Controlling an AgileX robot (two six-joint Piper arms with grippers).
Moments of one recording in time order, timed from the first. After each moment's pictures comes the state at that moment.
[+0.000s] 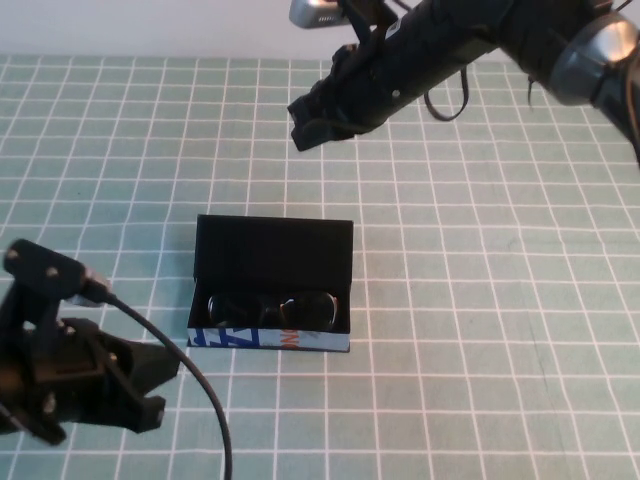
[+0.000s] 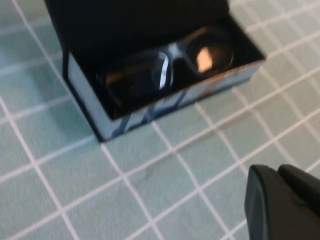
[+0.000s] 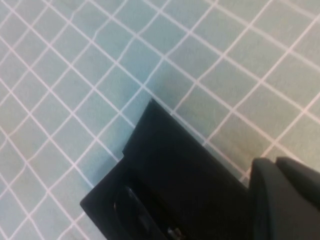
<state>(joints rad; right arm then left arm) 0.46 2.16 -2.17 0.58 1.09 -0.38 -0.24 1.10 -0.47 -1.10 0.53 1.14</state>
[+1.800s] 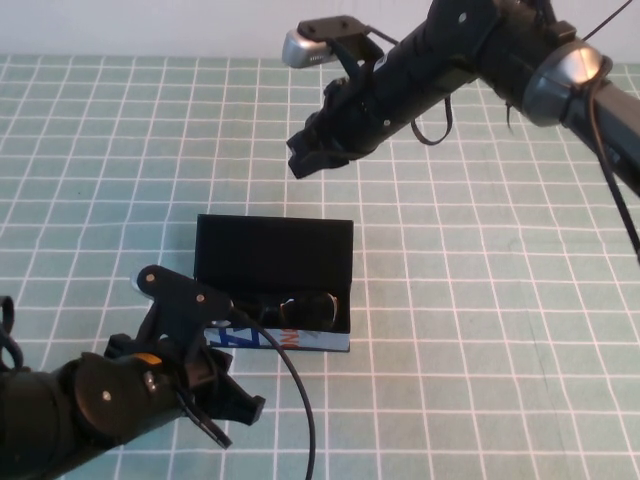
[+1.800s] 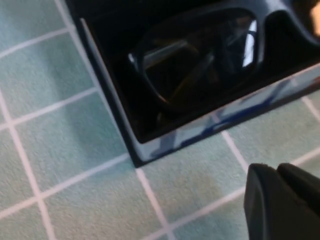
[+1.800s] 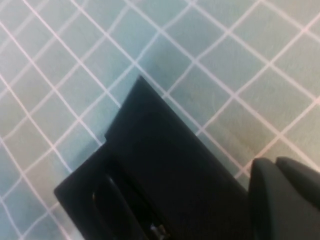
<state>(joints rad) 0.46 2.23 -2.17 0.60 1.09 -0.48 -0.70 1.54 -0.53 -0.99 -0.16 0.84</state>
